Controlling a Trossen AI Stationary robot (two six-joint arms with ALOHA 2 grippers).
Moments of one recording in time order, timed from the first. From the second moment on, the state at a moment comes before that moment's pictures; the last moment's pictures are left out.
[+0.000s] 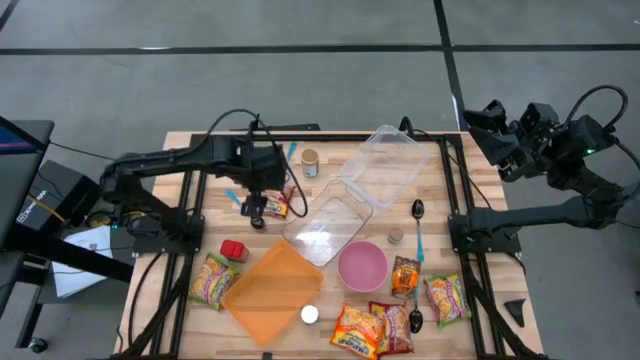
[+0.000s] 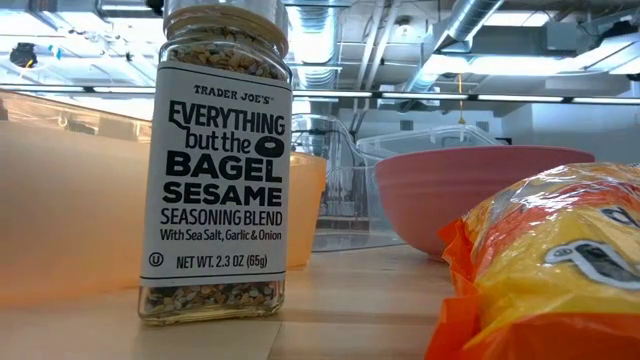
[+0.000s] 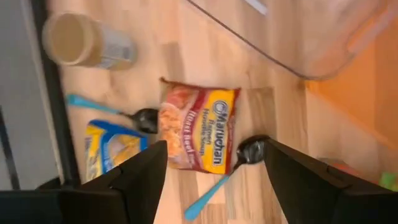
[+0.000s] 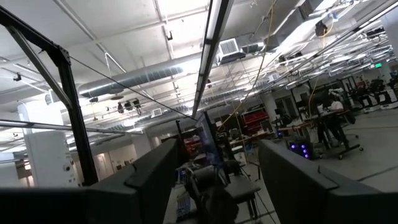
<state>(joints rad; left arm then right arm) 0.15 1.47 1.47 -1.27 -0.14 0.36 -0.11 0.63 1.14 -0.07 0.06 0.30</state>
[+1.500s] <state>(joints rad) 0.34 1.45 0.73 -0.47 -0.15 0.61 -0.11 0.63 1.14 -0.08 0.03 0.29</state>
